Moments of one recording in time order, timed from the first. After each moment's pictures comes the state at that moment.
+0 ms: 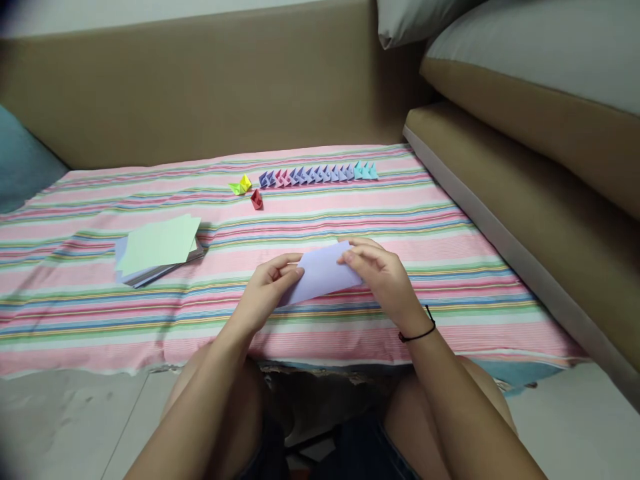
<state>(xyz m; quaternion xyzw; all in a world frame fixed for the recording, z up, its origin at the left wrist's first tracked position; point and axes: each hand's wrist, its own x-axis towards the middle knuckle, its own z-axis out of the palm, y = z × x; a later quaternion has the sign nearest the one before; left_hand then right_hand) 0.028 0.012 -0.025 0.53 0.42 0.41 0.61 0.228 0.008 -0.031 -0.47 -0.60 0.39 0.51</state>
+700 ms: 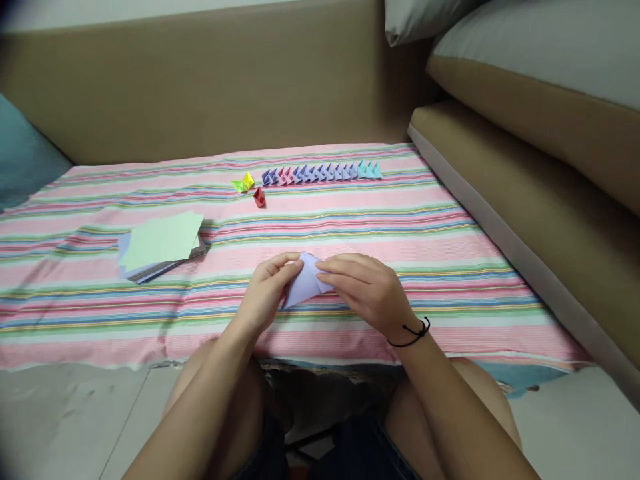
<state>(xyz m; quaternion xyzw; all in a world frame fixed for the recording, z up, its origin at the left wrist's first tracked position) 0.033 0.009 -0.026 0.44 0.42 0.47 0.64 0.223 0.000 -0.033 -0.29 -0.86 0.03 0.43</state>
